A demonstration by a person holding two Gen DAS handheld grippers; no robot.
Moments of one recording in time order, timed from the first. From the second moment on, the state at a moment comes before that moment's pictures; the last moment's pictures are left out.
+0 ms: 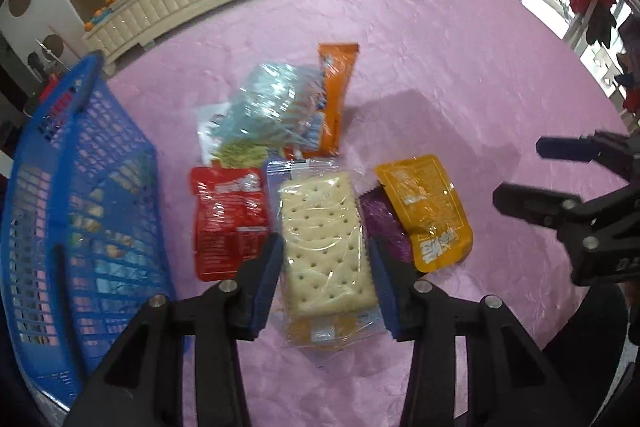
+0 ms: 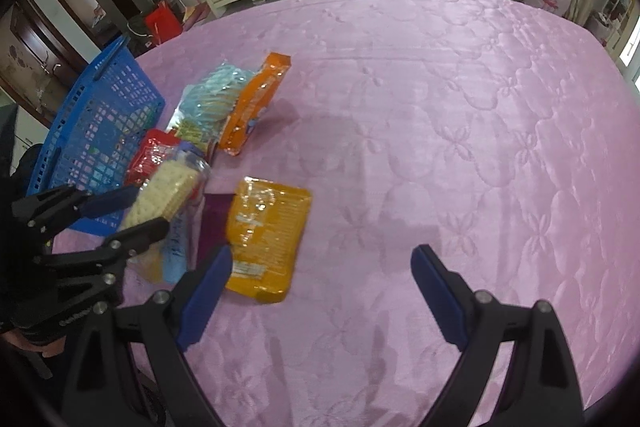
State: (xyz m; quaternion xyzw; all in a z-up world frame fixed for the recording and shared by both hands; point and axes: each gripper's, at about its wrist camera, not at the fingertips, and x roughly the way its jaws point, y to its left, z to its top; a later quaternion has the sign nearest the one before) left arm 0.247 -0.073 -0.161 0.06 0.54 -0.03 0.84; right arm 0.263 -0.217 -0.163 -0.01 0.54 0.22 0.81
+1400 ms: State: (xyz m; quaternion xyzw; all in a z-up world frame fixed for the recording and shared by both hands) left arm 0.169 -0.053 -0.095 0.04 0.45 -0.04 0.89; right arm 0.212 -0.156 -0.119 -0.06 0.49 0.29 0.82
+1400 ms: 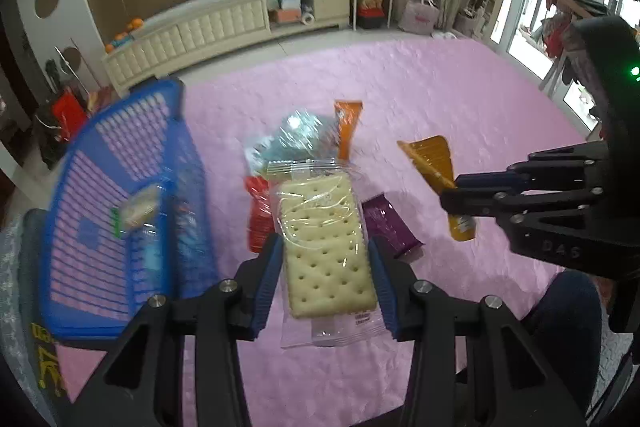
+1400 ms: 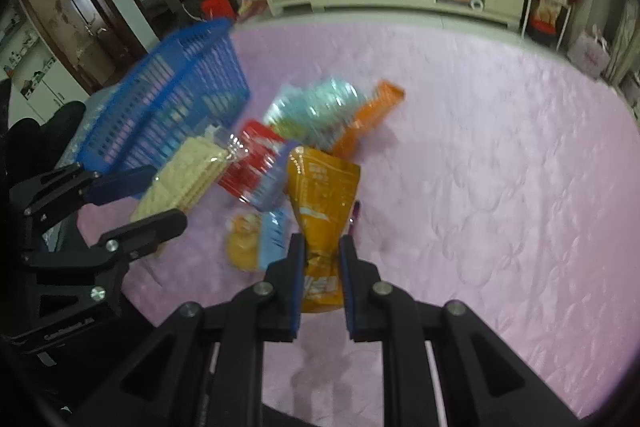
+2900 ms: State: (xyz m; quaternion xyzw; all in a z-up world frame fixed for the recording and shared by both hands) left arm 0.107 0.182 -0.043 -0.03 0.40 0.07 0.92; right arm 0.190 0.101 -0.079 -0.13 0.45 0.40 0.79
